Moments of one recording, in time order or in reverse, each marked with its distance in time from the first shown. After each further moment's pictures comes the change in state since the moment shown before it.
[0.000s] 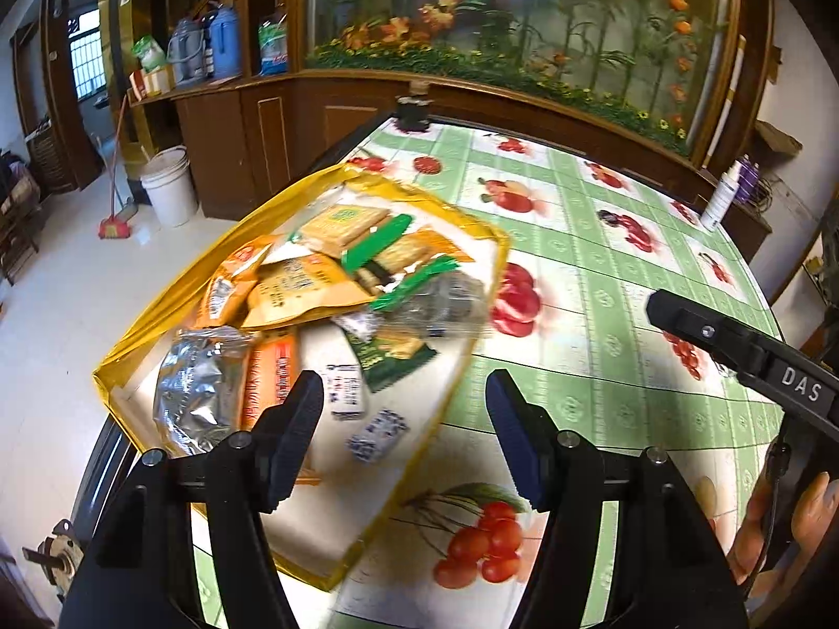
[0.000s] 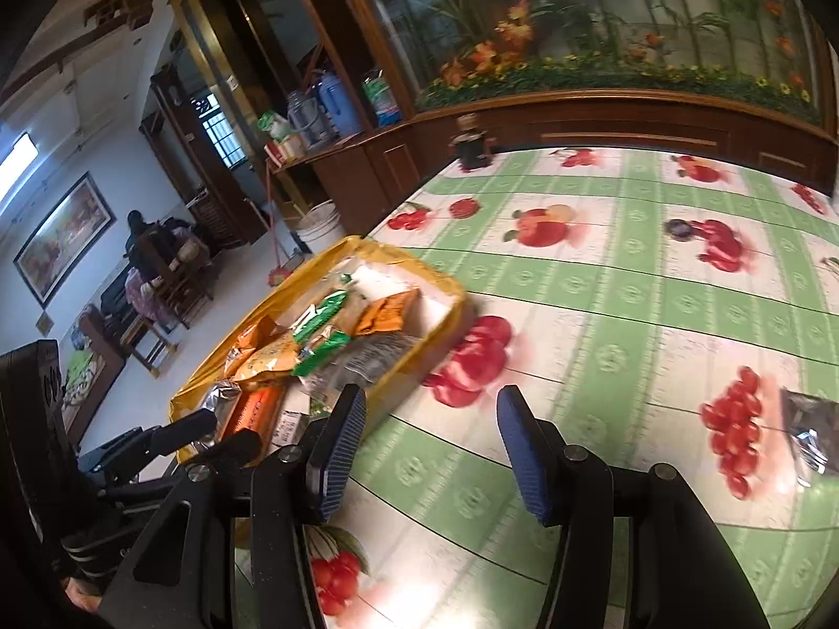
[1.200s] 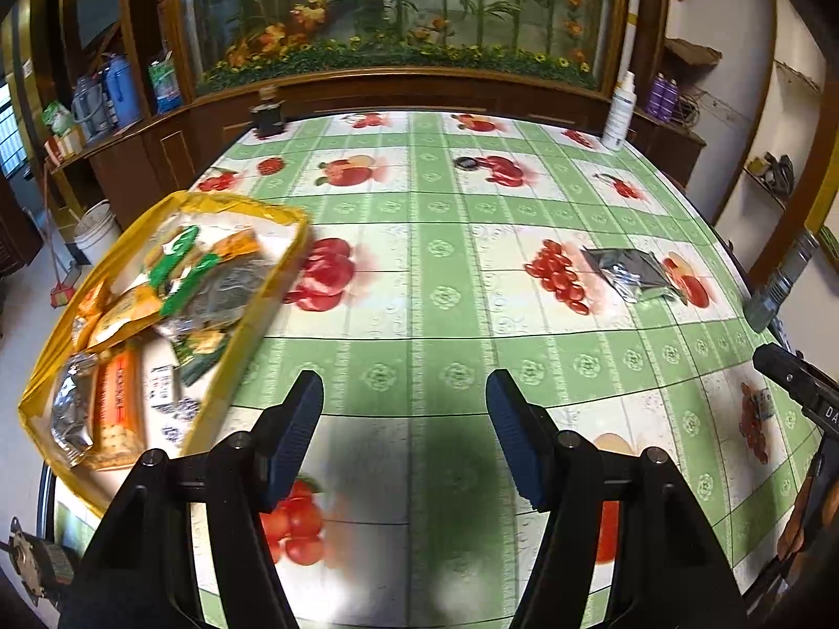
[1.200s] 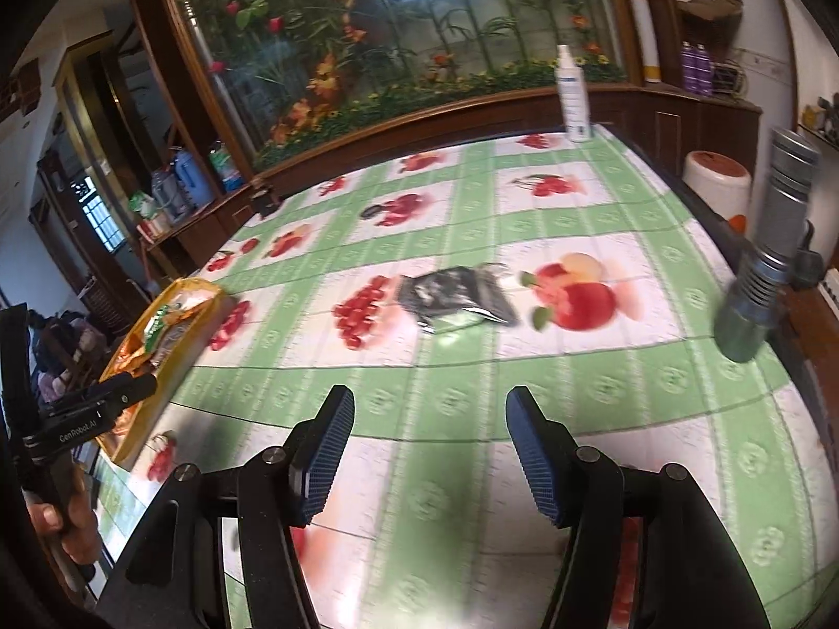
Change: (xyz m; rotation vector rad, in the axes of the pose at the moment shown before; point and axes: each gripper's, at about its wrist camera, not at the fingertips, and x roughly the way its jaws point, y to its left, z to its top) left arm -0.003 -0.129 -0.024 0.232 0.036 -0.117; right arm -0.180 -0.161 -0.115 0.239 -0.107 -0.344
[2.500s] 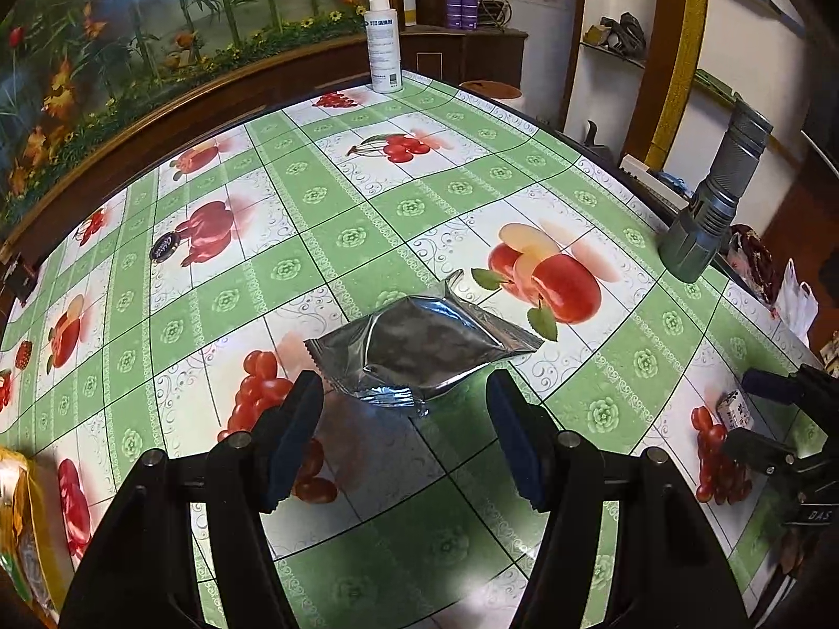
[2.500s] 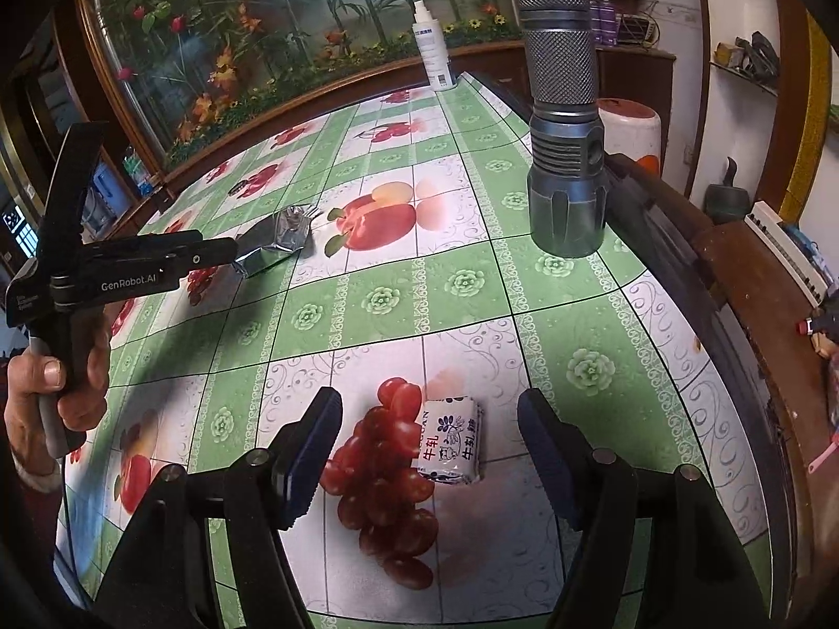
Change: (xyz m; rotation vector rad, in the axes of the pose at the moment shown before) left arm 0.096 -0.180 0.070 0.456 0.065 -0.294; right arm -0.011 -0.086 -0.038 0.119 0.069 -0.163
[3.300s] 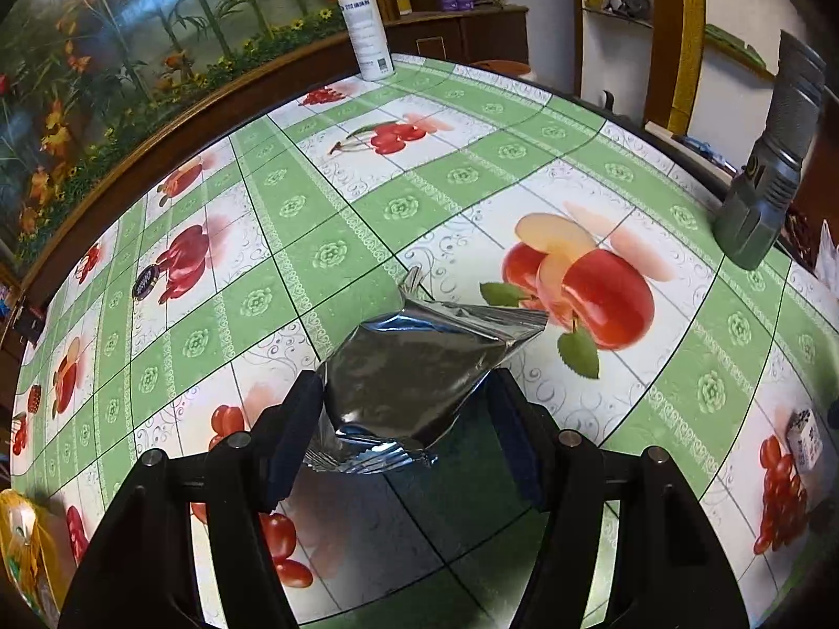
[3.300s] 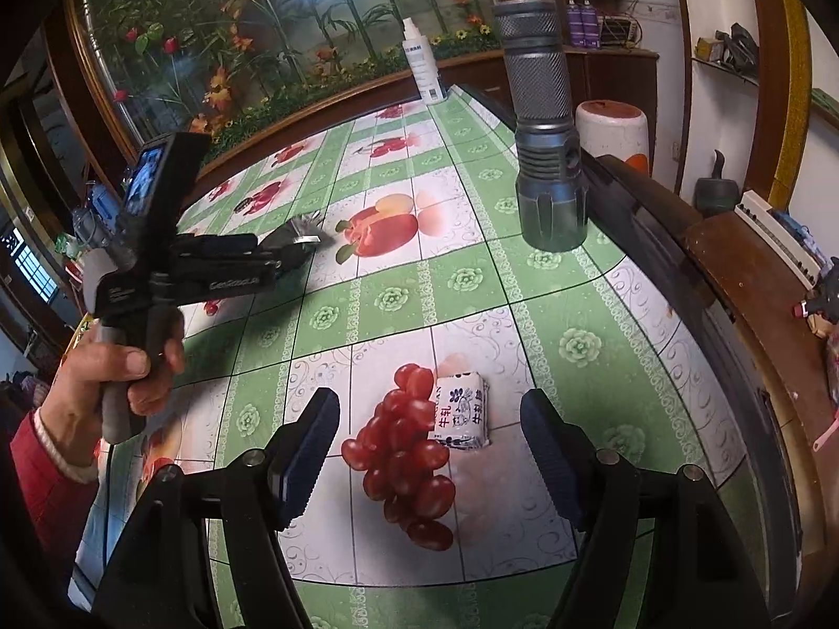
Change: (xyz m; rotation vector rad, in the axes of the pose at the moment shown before) left arm 0.050 -0.023 0.015 0.084 0.017 0.106; right arm -0.019 0.006 -0.008 0.050 -0.020 0.006
